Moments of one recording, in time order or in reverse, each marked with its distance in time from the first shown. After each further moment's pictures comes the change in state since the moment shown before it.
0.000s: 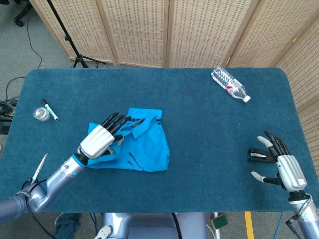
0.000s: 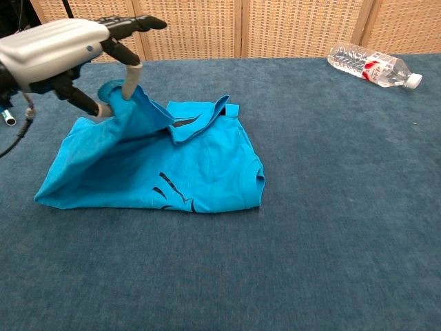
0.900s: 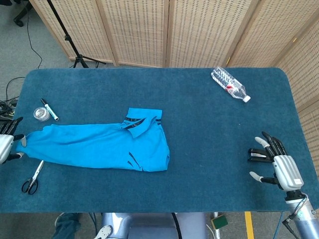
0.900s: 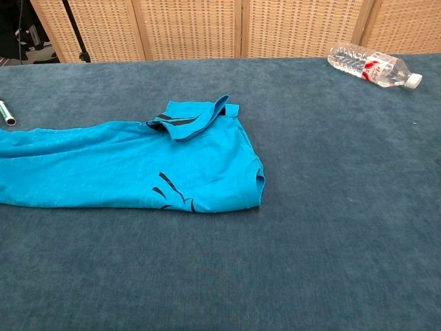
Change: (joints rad) left arm 0.377 -0.038 0.135 0.930 -0.128 0.073 -0.772; right arm 0.002 -0.024 0.003 0.003 0.018 -0.013 -0.069
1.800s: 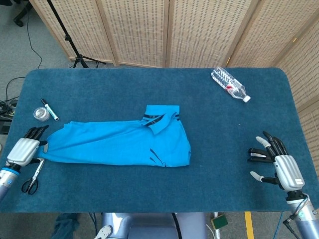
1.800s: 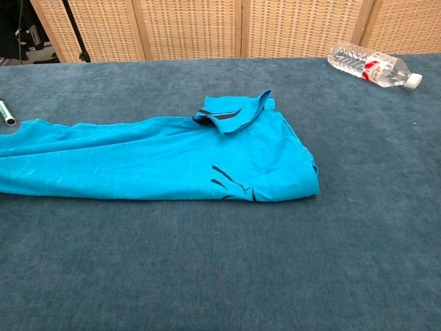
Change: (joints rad) left arm -0.046 -0.006 0.053 -0.130 0.035 -0.114 0.167; right arm -0.001 0.002 0.001 0.002 -0.003 0.005 0.006
